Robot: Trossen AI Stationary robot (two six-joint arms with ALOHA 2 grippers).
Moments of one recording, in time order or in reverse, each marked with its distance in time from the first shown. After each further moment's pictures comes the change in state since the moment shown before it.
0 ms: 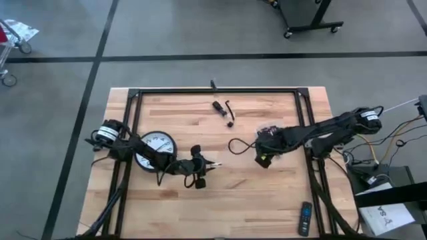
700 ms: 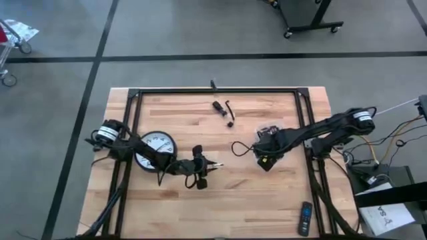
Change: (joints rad) left arm 0.000 0.000 0.026 0.005 0.005 0.017; right arm 0.003 0.112 -0.028 0.005 -0.167 0.107
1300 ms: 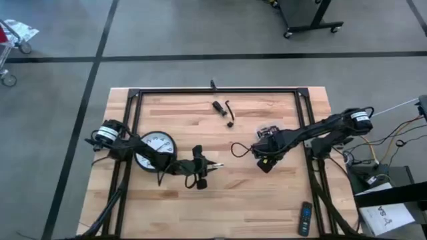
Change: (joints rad) left arm 0.000 0.000 0.000 0.000 0.000 0.002; right arm 0.003 0.020 0.000 -0.033 -0.008 0.006
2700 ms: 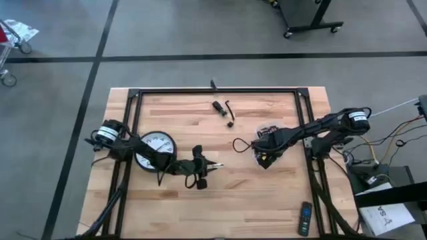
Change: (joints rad) left arm -0.002 0.000 0.000 0.001 0.000 -0.007; right arm -0.085 0.039 -0.110 0.175 0.037 -0.058
